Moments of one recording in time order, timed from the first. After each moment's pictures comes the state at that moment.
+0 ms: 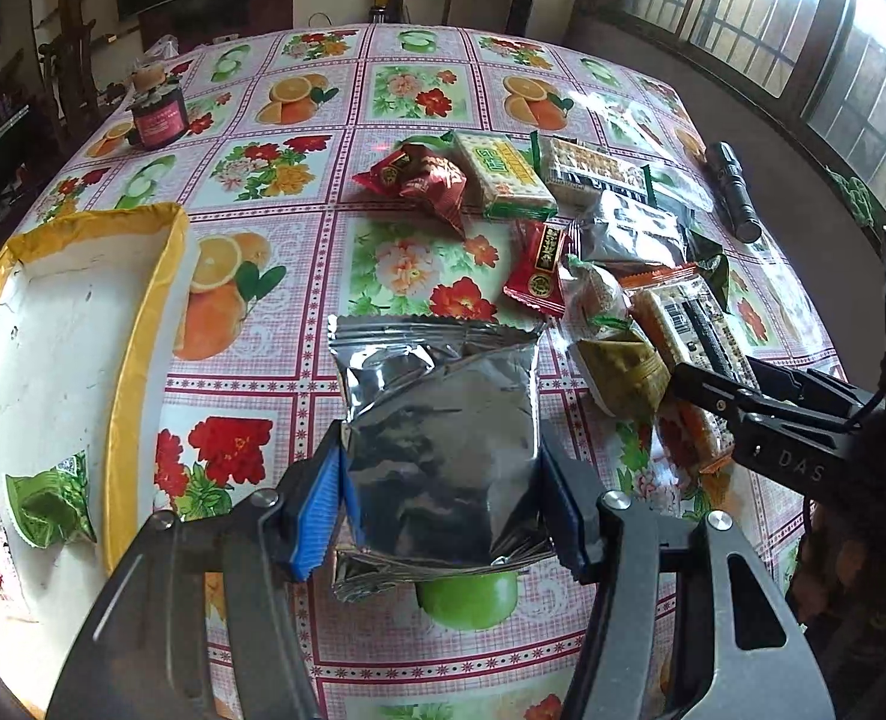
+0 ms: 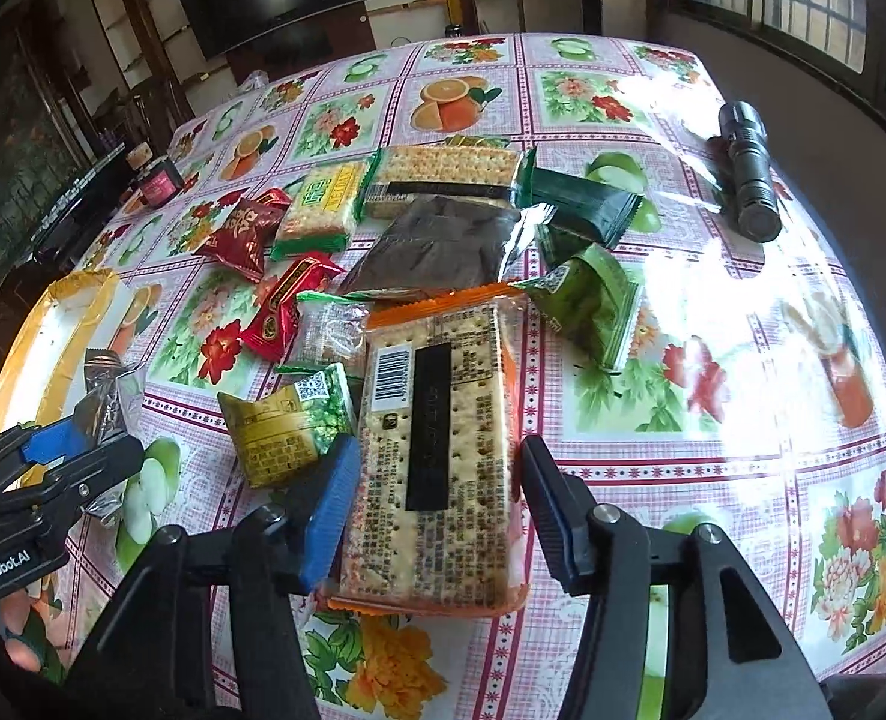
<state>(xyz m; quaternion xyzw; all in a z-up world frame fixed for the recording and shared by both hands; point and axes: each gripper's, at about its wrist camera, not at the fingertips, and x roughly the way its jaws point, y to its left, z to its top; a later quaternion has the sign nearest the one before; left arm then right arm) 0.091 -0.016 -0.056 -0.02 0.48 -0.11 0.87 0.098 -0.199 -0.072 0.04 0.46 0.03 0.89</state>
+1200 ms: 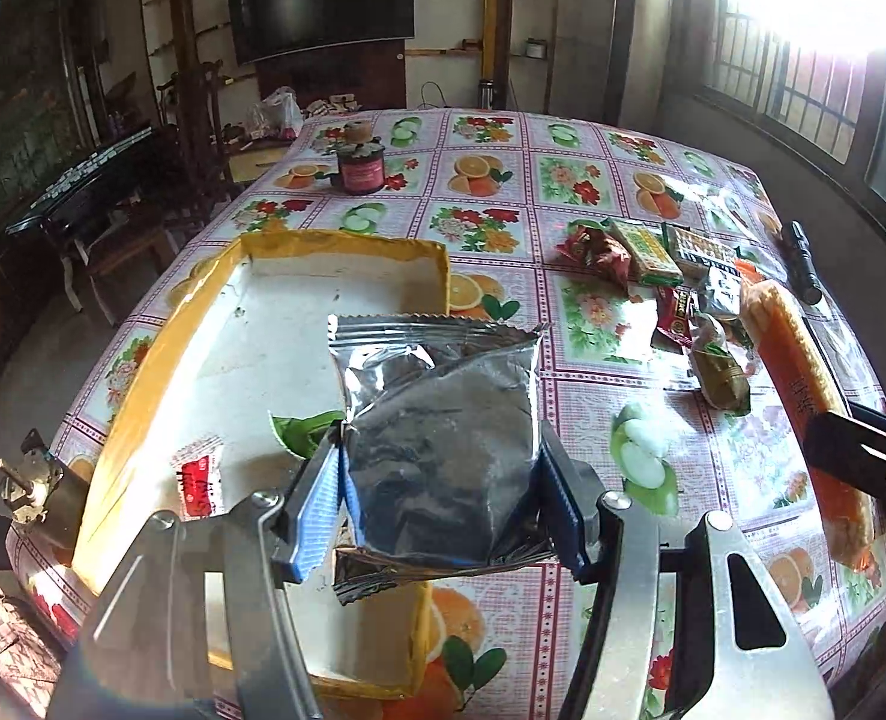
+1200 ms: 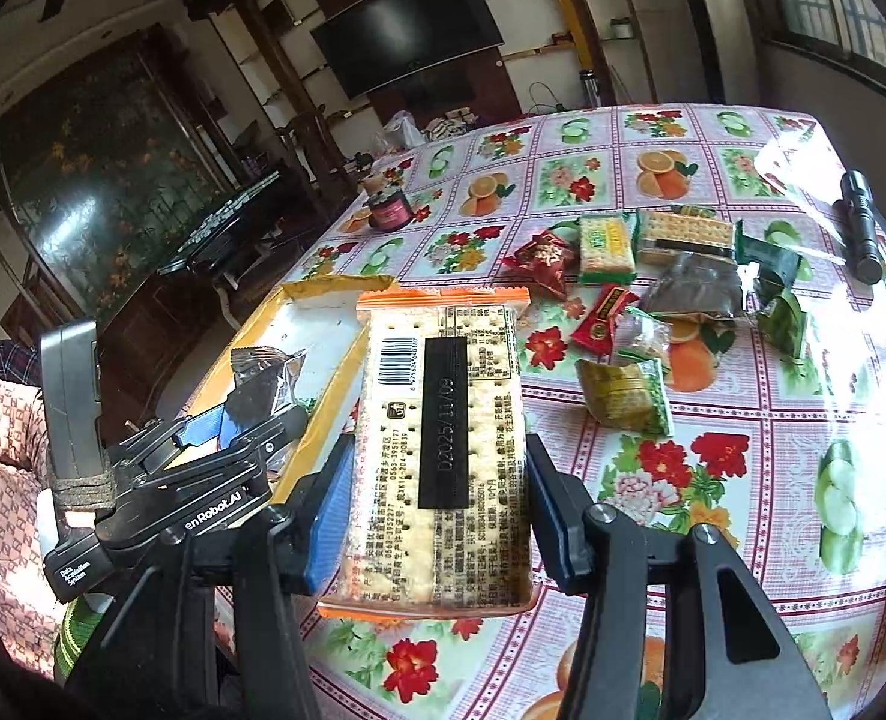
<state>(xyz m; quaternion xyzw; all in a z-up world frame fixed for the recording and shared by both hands) 0.012 0.084 -0.011 -0.01 0.40 0.02 0.92 0.014 -0.098 -0.001 0.09 0.38 0.20 0.90</state>
